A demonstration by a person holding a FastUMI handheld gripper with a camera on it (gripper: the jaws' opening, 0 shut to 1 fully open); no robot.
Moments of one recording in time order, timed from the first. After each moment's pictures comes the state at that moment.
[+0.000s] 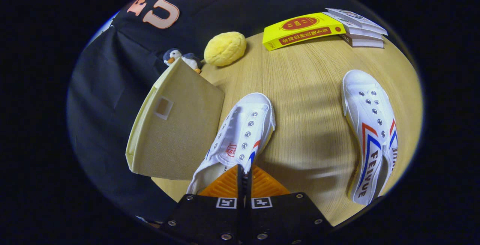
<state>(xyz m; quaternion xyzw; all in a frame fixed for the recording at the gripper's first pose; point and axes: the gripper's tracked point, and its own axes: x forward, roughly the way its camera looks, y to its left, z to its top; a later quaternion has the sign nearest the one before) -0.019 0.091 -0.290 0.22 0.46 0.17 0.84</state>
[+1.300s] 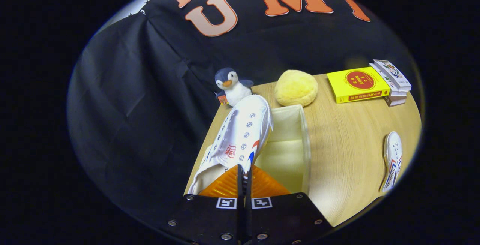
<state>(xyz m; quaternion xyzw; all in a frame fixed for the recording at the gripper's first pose) 0.045 0.298 -0.156 0.17 0.39 0.14 0.89</state>
